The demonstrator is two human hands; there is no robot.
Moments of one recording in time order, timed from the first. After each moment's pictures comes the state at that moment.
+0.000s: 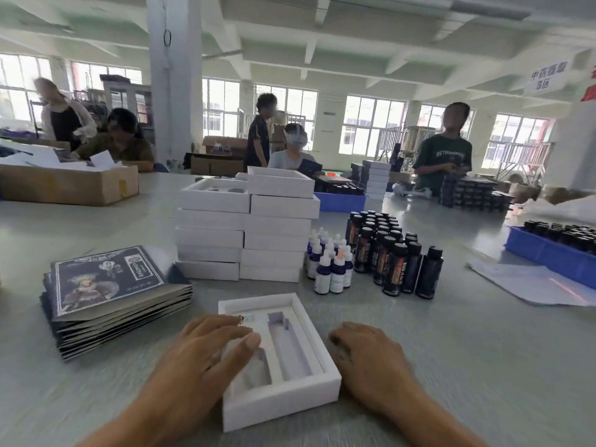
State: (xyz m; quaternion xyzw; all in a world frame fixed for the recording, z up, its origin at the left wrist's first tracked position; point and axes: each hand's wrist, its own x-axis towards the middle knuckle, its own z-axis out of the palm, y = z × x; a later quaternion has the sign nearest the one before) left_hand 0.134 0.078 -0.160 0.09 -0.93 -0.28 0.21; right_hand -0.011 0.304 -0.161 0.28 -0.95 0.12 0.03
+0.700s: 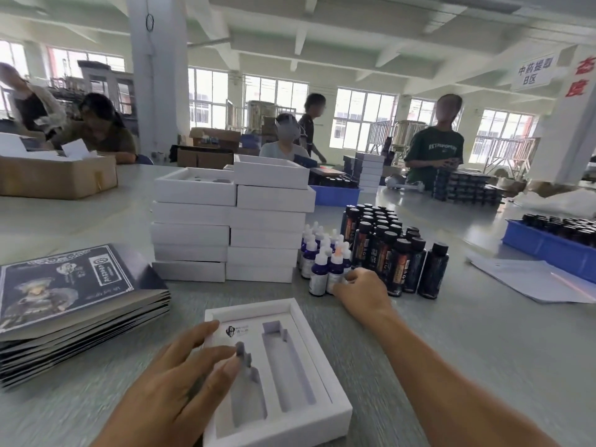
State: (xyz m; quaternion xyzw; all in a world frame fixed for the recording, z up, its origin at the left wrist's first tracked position) left_hand 0.125 0.082 -0.174 0.09 -0.92 -0.32 0.22; right_hand -0.128 0.264 -0.148 0.13 -0.90 0.41 0.05
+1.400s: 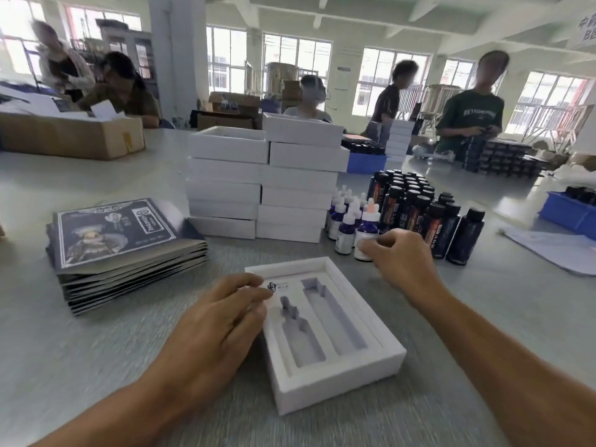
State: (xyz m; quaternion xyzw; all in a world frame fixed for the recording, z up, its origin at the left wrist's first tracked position) left_hand 0.125 0.073 -0.177 0.04 -0.91 -0.32 0.25; right_hand -0.078 0.272 -0.127 0.16 -0.89 0.41 0.12
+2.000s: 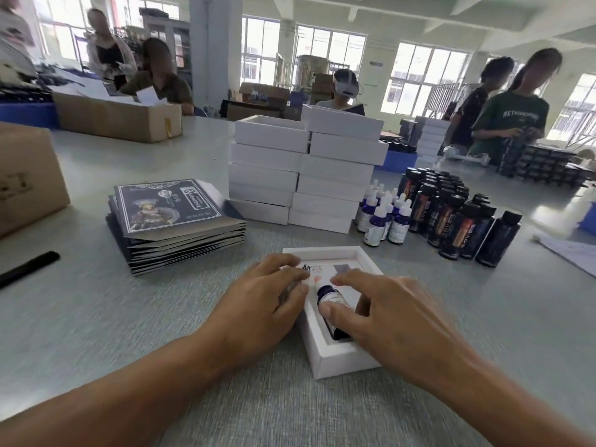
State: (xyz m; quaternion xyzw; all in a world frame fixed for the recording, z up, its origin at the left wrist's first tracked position) left_hand 0.132 0.074 -0.178 0.05 -0.93 -0.28 0.23; right_hand 0.064 0.264 -0.124 0.41 -0.89 0.20 0.09
